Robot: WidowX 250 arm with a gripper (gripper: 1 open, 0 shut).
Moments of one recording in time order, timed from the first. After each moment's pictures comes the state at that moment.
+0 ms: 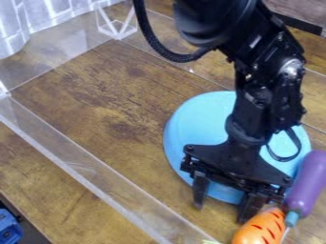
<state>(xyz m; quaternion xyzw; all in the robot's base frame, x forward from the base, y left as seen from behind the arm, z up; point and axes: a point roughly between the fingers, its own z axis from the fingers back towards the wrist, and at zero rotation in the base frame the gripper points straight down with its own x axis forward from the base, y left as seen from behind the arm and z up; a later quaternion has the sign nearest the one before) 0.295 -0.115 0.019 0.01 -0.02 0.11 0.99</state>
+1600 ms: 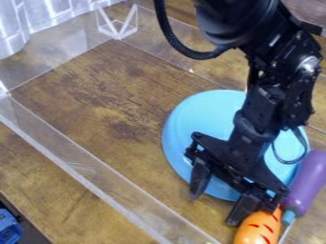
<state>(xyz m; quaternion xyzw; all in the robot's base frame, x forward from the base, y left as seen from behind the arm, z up) 0.301 -0.112 0.019 0.05 0.03 -0.02 1.00</state>
